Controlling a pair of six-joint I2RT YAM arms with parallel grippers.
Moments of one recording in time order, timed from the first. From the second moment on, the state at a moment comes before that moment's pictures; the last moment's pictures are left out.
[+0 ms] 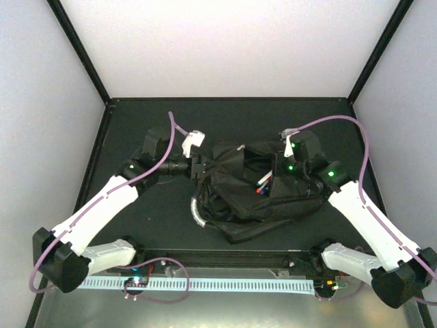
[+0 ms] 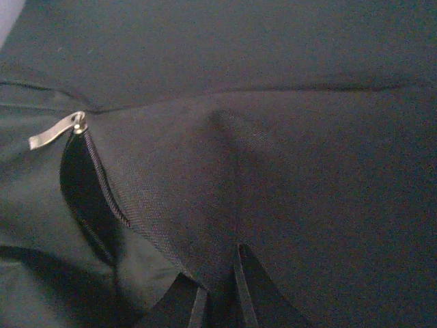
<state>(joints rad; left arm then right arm) -0.53 1.14 0.99 -0.38 0.67 -0.45 0.51 1.05 1.08 -0.76 0.04 0.36</state>
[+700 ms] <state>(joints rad) -0.73 1.02 0.72 -0.22 0.67 -0.35 0.59 1.02 0.96 -0.72 -0.16 0.35</state>
